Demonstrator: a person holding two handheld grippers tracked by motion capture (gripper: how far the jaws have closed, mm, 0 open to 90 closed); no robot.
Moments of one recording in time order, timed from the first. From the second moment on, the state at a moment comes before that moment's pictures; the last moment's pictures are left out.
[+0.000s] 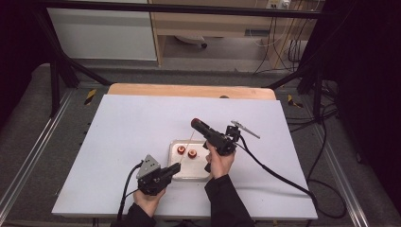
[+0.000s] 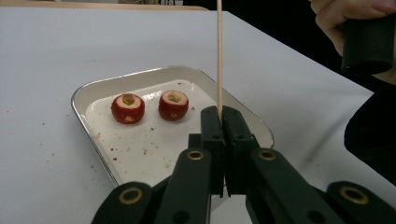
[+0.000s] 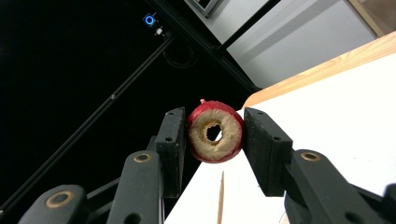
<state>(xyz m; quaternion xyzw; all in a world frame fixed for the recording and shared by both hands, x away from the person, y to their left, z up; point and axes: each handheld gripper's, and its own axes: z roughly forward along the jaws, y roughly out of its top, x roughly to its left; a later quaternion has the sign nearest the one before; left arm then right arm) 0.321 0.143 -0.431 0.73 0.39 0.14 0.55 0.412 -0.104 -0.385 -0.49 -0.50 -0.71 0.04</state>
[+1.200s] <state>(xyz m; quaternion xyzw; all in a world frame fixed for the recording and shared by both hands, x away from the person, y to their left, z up) 0.323 0.137 -0.431 0.71 0.43 0.13 0.55 0.409 -0.091 -0.403 -0.50 -0.48 -0.72 0.05</state>
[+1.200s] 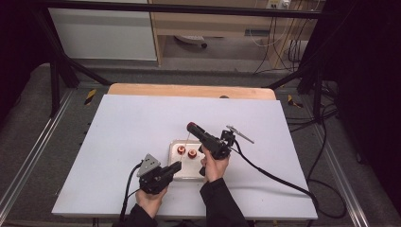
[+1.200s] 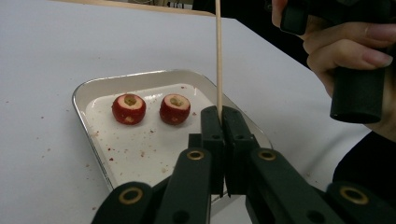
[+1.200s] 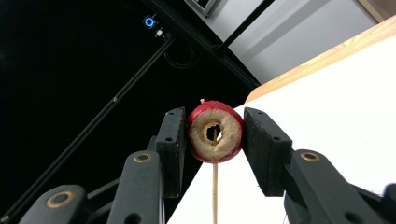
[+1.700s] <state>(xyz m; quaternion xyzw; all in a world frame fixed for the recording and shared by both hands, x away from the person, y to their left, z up) 0.331 0.133 -0.420 0.70 0.43 0.13 0.56 0.399 -0.086 -0.409 -0.49 -0.51 -0.70 0.06</state>
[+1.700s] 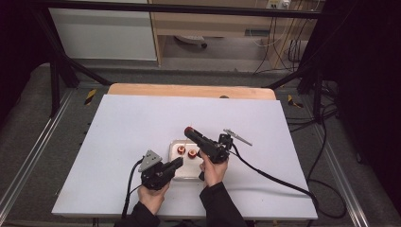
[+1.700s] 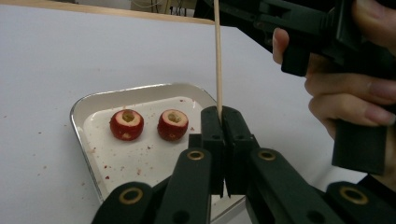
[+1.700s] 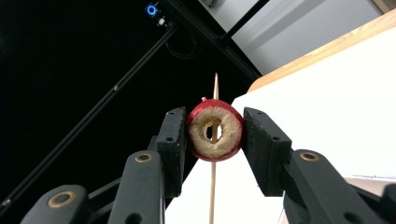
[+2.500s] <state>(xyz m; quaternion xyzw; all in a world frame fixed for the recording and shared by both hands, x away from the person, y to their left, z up) 0.349 0.134 -0.419 0.71 0.42 0.13 0.54 0.385 -0.077 -0.425 -0.47 -0.57 -0.67 0.05</state>
